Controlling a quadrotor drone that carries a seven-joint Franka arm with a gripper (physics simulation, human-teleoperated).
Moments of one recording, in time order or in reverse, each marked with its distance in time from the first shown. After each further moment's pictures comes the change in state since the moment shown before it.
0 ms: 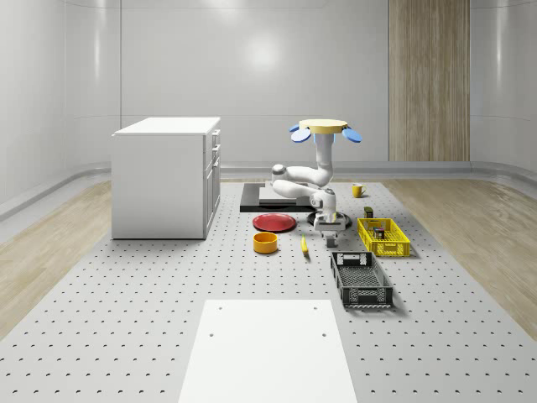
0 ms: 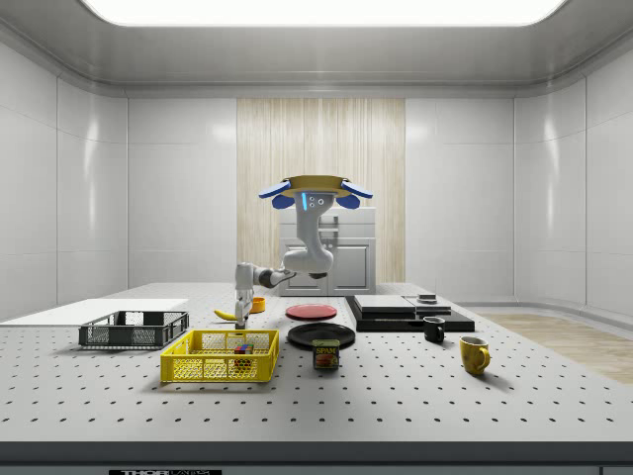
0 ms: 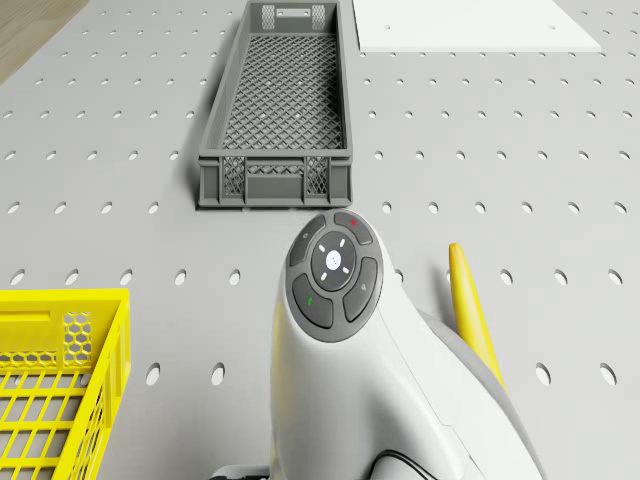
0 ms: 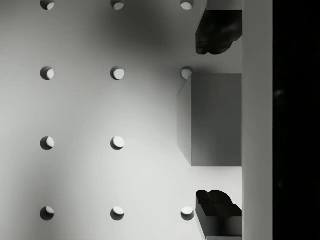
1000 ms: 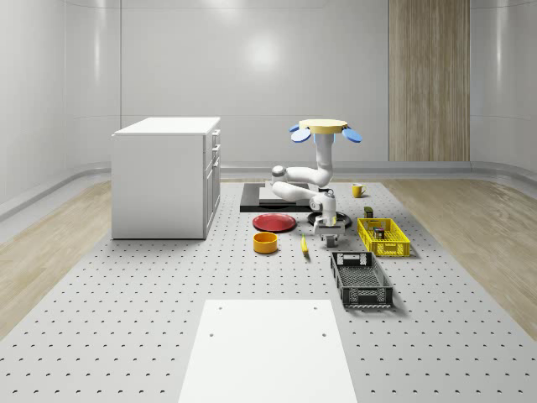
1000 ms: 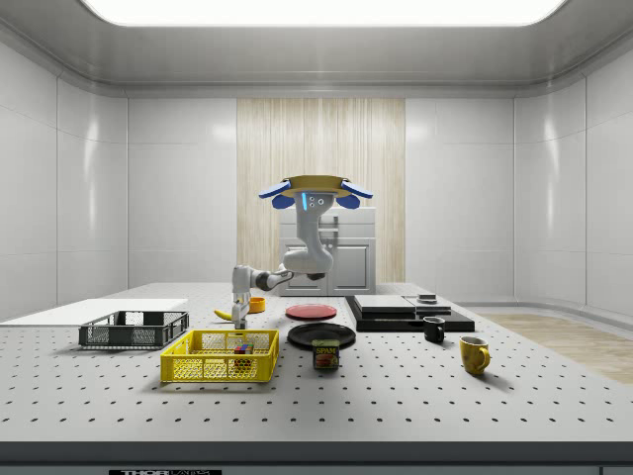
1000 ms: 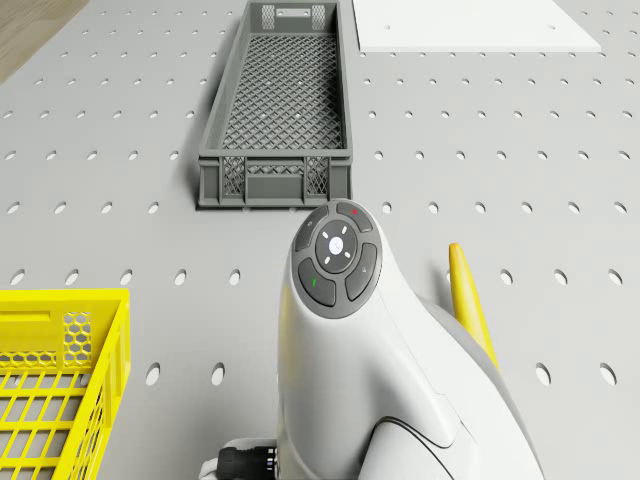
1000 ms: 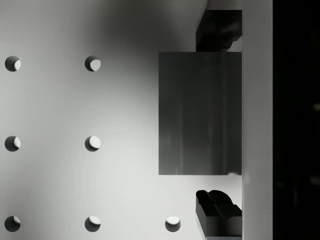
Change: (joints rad) arm -0.060 0.019 -0.017 0.063 -0.018 0.007 0.003
